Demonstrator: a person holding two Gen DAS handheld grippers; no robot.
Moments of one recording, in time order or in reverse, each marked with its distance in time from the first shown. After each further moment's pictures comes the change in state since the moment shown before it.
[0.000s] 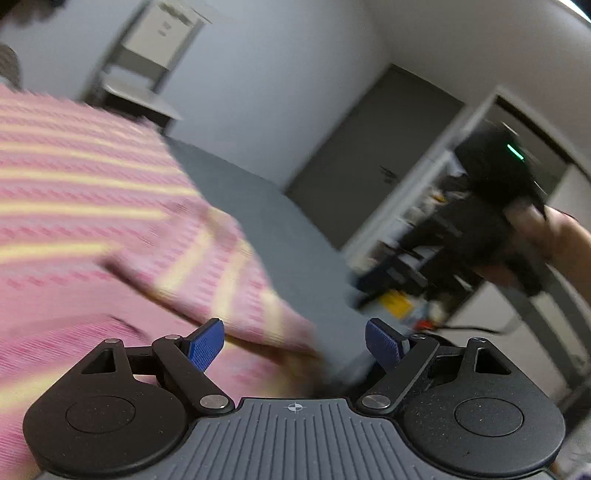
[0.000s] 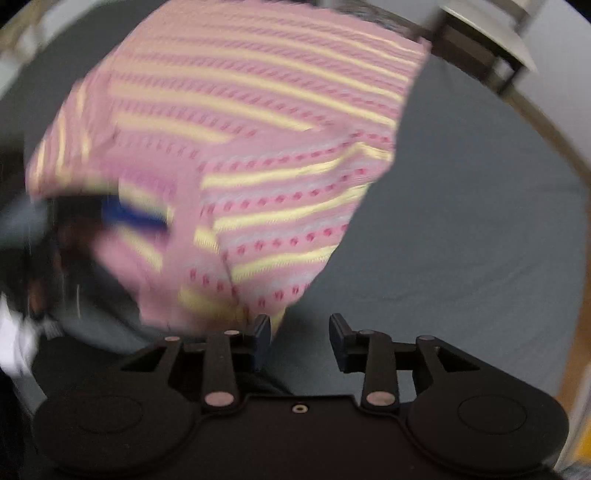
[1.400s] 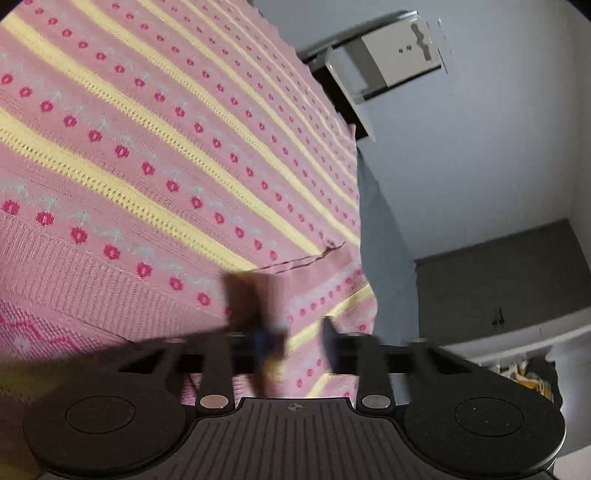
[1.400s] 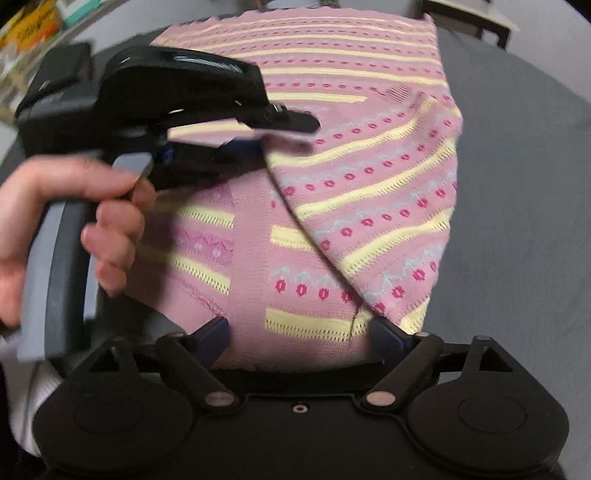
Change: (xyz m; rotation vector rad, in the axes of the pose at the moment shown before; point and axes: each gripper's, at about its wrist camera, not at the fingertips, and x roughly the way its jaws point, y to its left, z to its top) left arm 0.046 0.082 0.041 -0.701 -0.122 0.346; right arm 0.071 0.073 -0.031 0.142 -0.158 0.050
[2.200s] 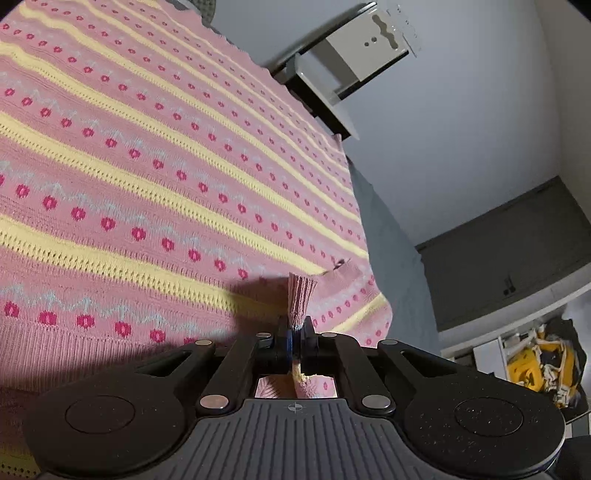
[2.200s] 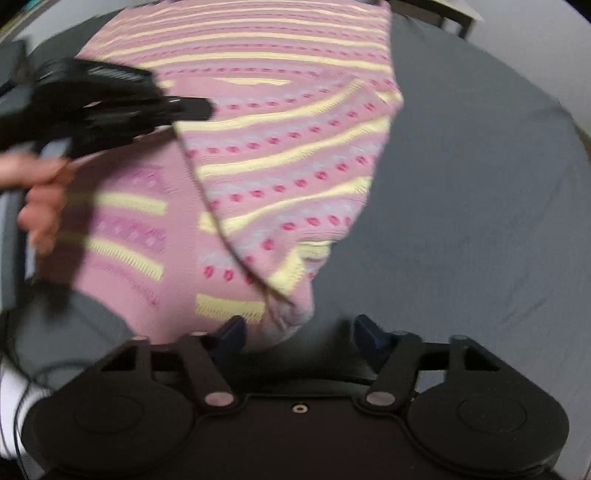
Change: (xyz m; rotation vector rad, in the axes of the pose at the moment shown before) left arm -0.032 0.010 0.018 0.175 -0.041 0.012; right arm -0.003 -0.028 0.000 0.068 0.078 -0.161
